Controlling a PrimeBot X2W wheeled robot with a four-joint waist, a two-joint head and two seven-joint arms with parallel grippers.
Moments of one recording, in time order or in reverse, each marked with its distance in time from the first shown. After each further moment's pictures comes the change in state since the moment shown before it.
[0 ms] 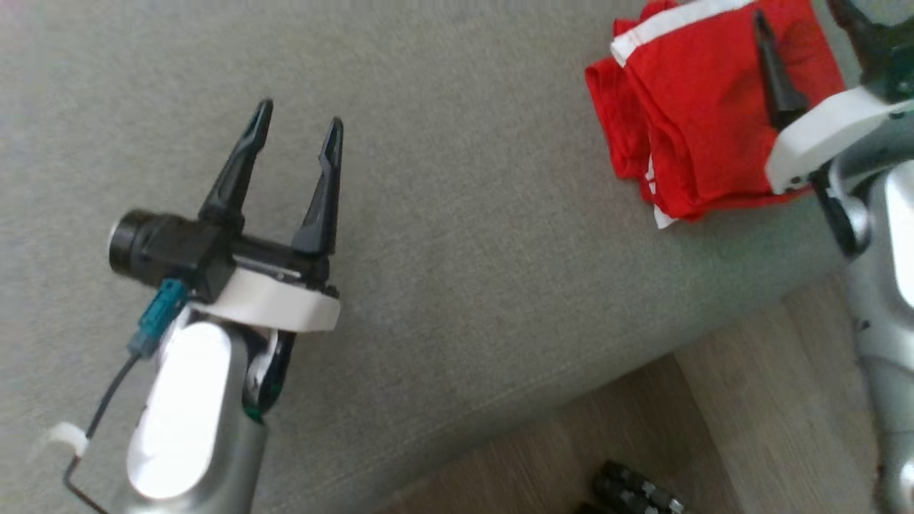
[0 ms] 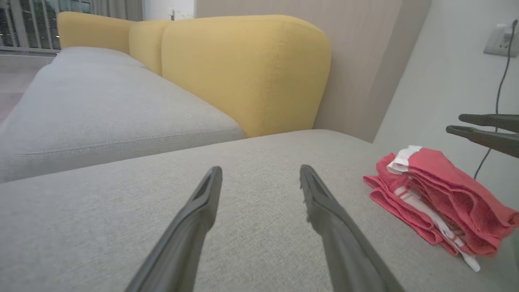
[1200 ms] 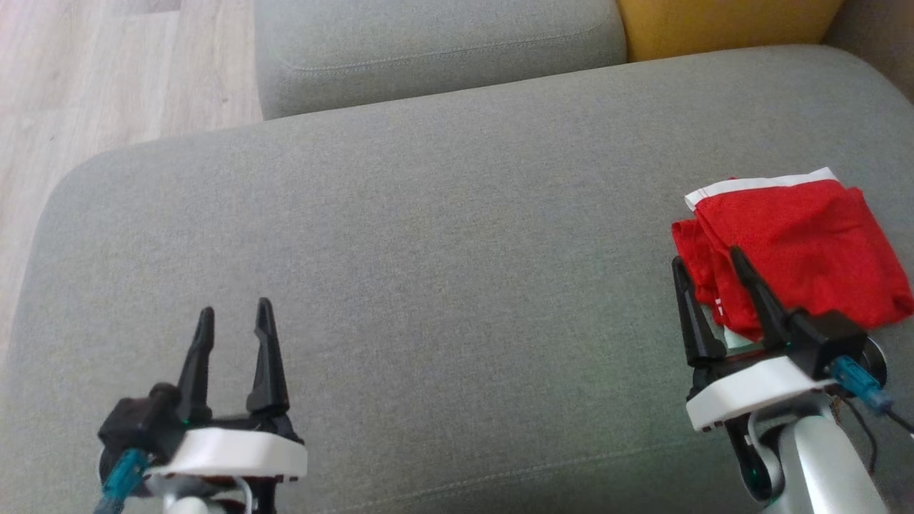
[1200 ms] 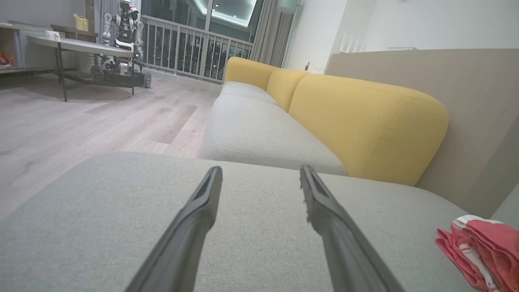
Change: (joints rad) left arm 0.451 -0.036 0.092 -0.100 -0.203 0.183 0.000; right arm 0.613 0.214 -0.049 -0.281 0.104 0.000 -0.177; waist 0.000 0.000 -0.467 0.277
